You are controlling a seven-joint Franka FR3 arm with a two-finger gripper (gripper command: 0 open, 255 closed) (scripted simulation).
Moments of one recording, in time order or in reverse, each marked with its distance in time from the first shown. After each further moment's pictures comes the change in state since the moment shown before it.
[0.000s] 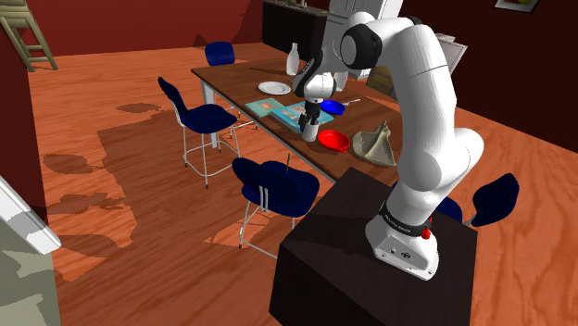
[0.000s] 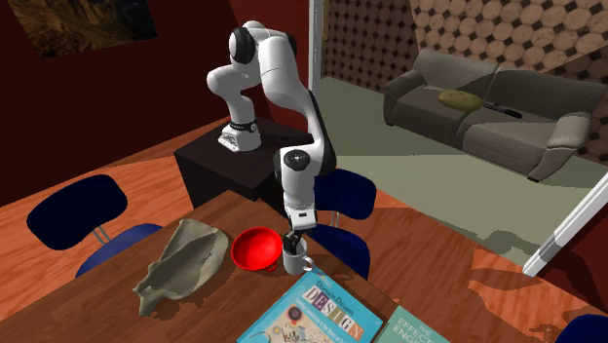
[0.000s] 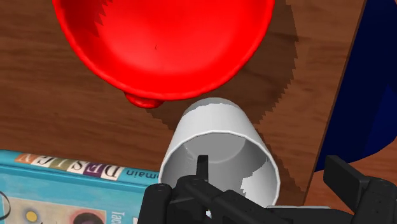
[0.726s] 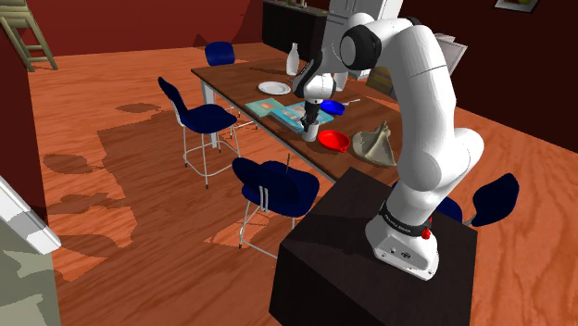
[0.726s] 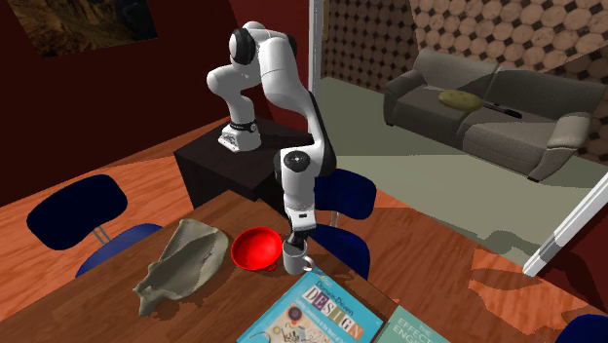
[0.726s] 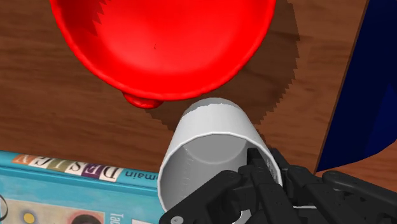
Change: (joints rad) arm -0.002 0.008 0.002 0.004 0.002 0.005 -0.001
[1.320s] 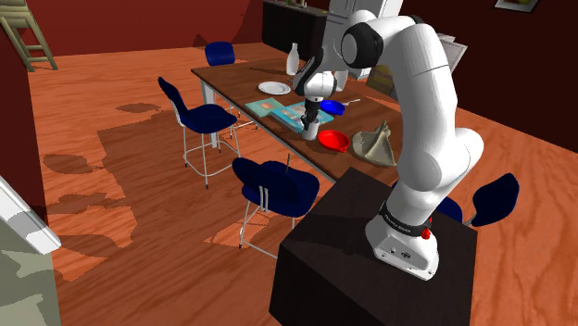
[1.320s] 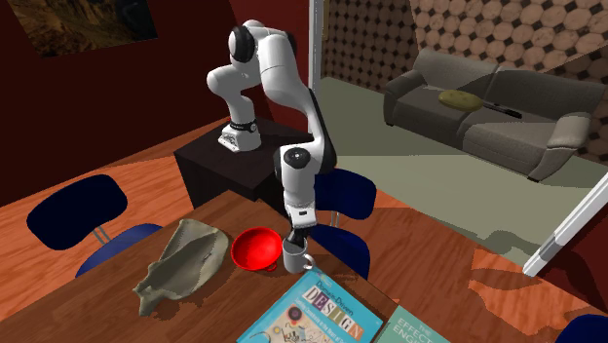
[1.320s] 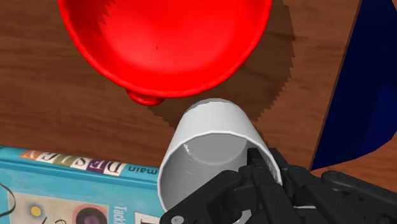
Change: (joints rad) arm 0.005 -0.020 -0.007 -0.005 -0.007 -0.015 0.005
